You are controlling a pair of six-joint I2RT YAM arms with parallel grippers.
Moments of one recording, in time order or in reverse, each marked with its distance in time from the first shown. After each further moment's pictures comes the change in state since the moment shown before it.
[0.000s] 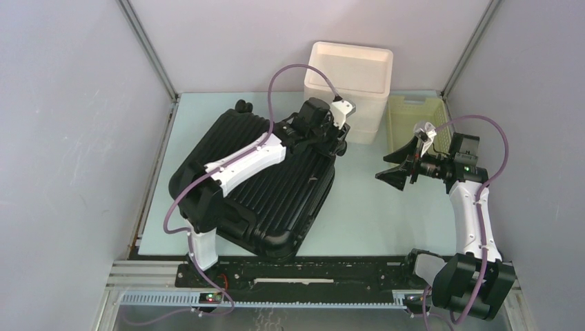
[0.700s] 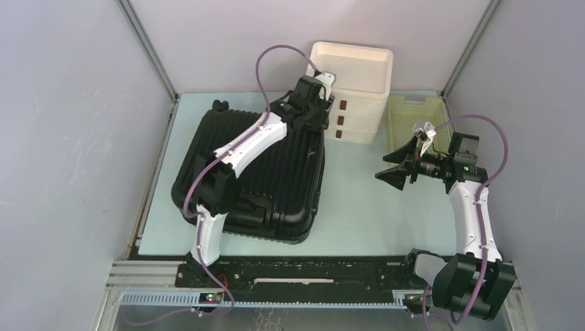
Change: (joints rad) left arm 0.145 0.218 0.340 -0.164 -0.206 -0.120; right arm 0.006 0.000 0.000 0.010 0.003 0.012
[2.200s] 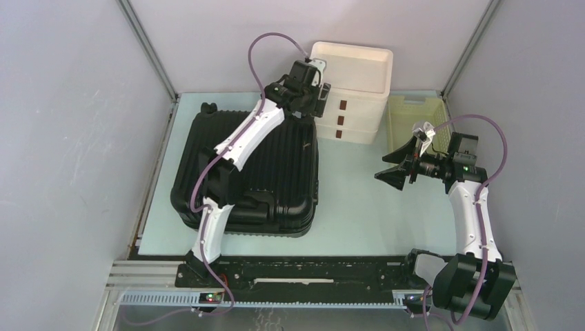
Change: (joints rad) left arm 0.047 0.098 0.296 -0.255 -0.029 -0.030; right arm 0.007 0.000 0.000 0.001 0.001 0.004
